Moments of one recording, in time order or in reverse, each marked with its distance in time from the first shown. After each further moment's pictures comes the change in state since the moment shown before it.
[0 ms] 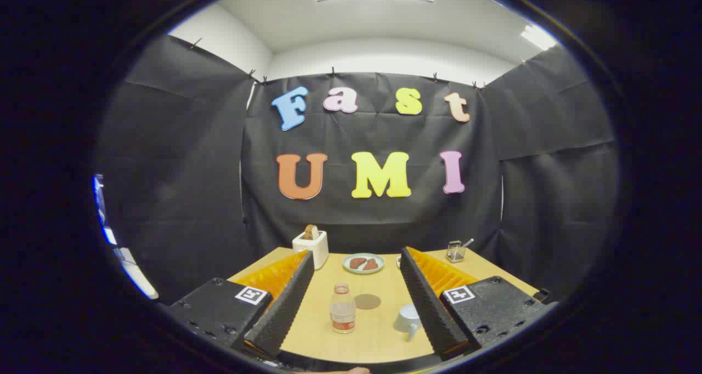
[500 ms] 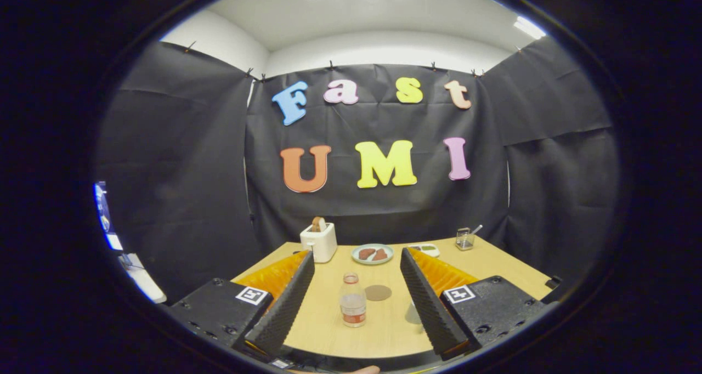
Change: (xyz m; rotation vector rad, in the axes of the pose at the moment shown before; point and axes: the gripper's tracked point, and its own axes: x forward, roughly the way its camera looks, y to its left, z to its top) arm 0.001 -0.002 -0.016 0.025 0.018 0.000
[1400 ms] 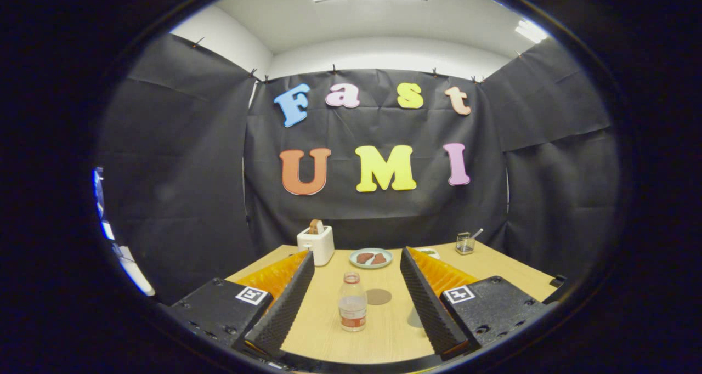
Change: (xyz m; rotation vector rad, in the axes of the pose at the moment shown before) arm 0.021 0.010 -0.030 -0.008 -0.052 -0.010
